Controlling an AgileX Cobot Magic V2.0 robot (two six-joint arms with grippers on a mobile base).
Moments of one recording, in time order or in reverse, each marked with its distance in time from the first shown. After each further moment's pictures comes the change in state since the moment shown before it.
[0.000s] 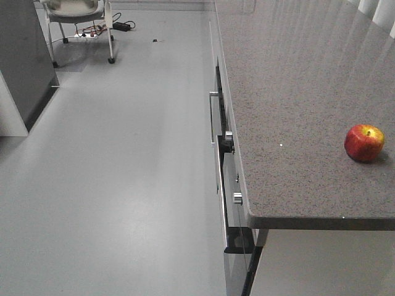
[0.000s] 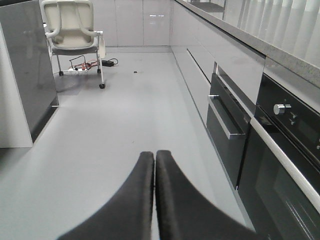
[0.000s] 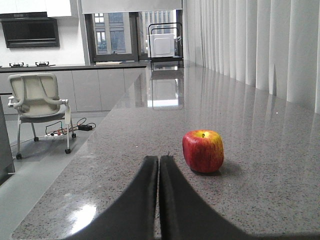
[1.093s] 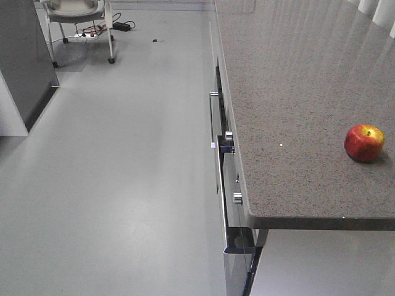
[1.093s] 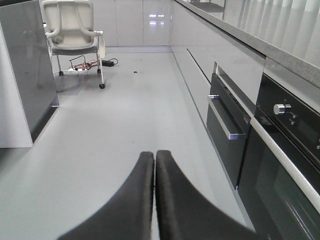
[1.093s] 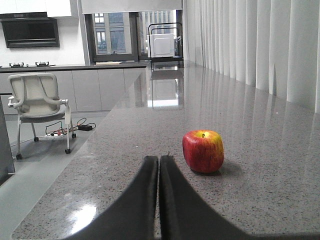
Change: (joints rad) left arm 0.000 0.000 0.000 0.000 0.000 0.000; right arm 0.000 0.000 0.000 0.000 0.000 0.000
